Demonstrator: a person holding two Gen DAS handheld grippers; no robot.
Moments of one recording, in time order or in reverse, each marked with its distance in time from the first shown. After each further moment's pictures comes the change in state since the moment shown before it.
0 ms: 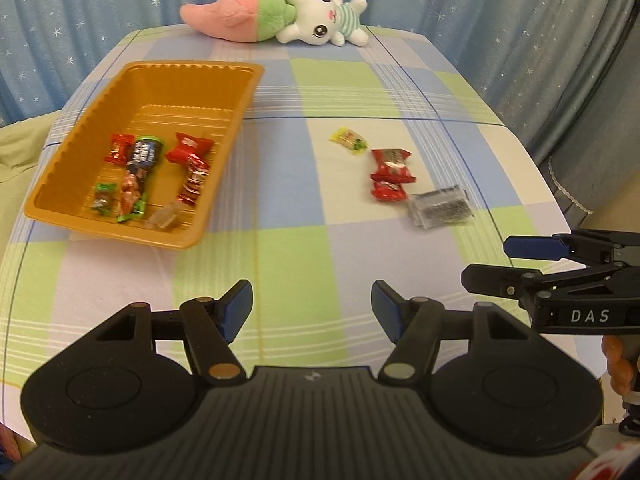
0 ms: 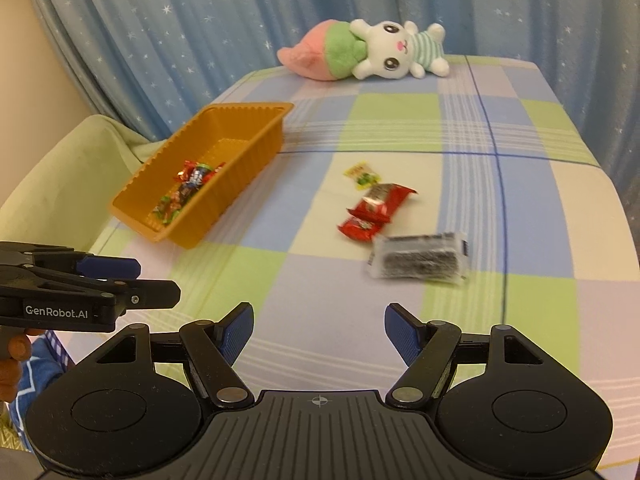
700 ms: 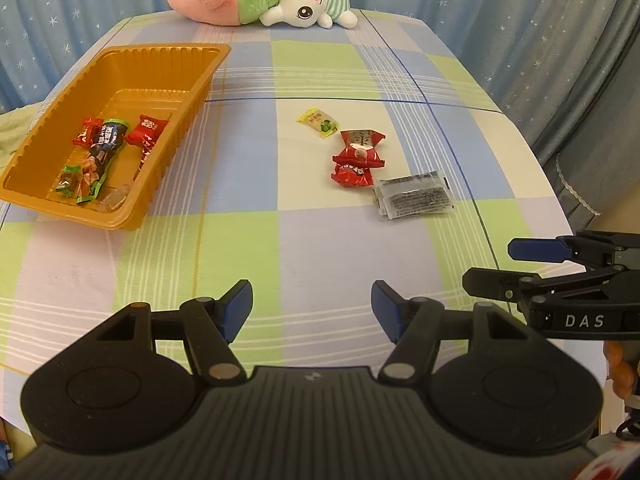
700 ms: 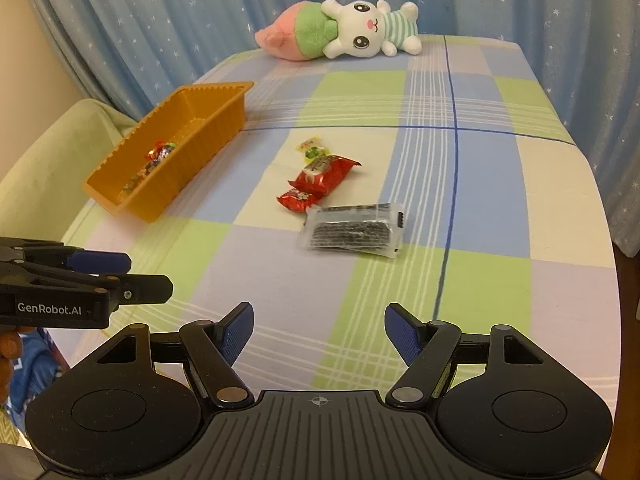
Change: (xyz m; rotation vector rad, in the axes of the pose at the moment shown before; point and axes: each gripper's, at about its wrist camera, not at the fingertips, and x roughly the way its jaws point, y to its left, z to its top) left arm 0.030 -0.052 -0.002 -0.028 0.029 0.034; right arm -0.003 -0.055 -0.011 -0.020 0.052 -0.015
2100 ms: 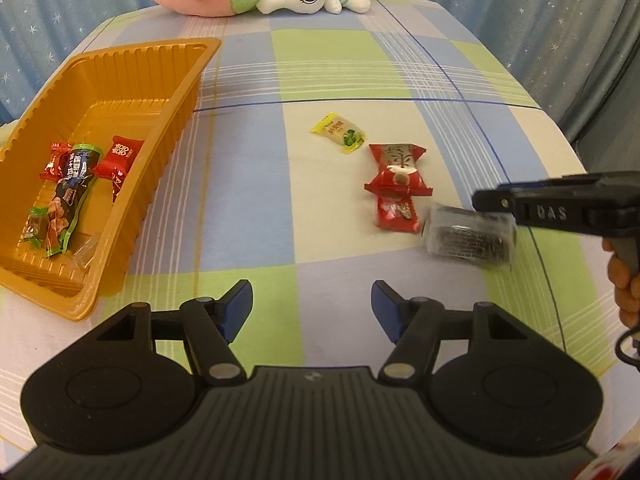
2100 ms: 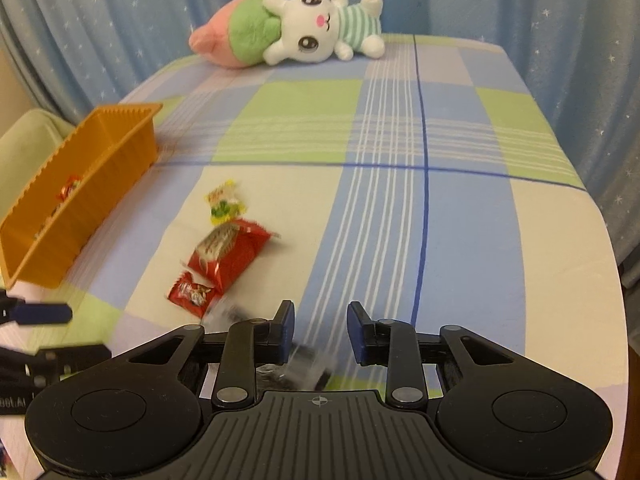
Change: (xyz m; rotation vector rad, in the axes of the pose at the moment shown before) left arm 0.071 0.016 0.045 0.044 0.035 0.031; right arm 0.088 -0.050 0.072 0.012 0.007 -0.114
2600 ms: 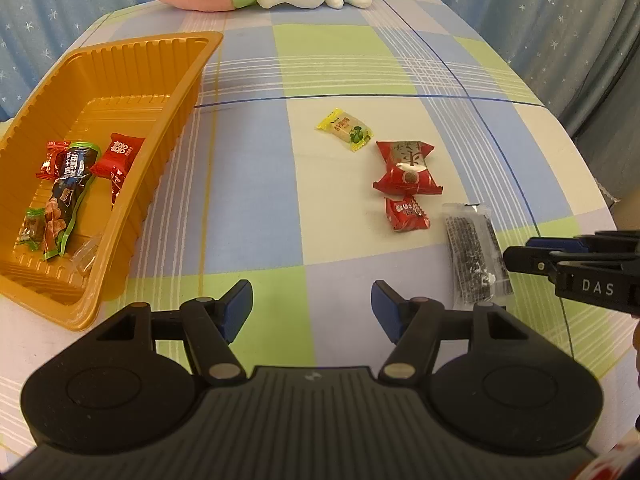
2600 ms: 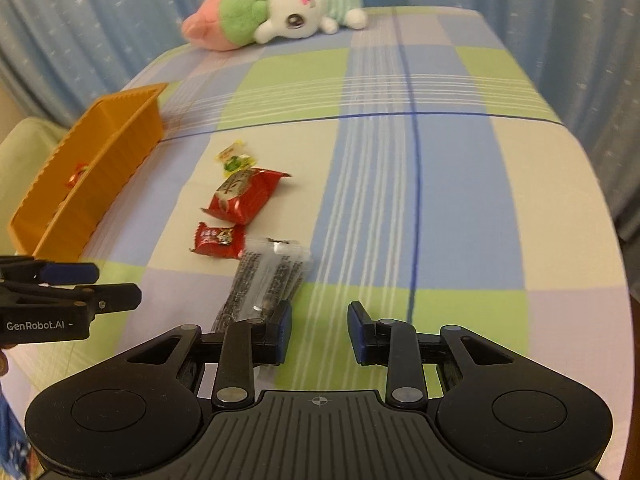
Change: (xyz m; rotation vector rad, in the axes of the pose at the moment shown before) left arm 0.006 0.006 0.002 0.000 0.011 -0.012; right arm -0.027 0.012 -0.035 0.112 0.033 -0.020
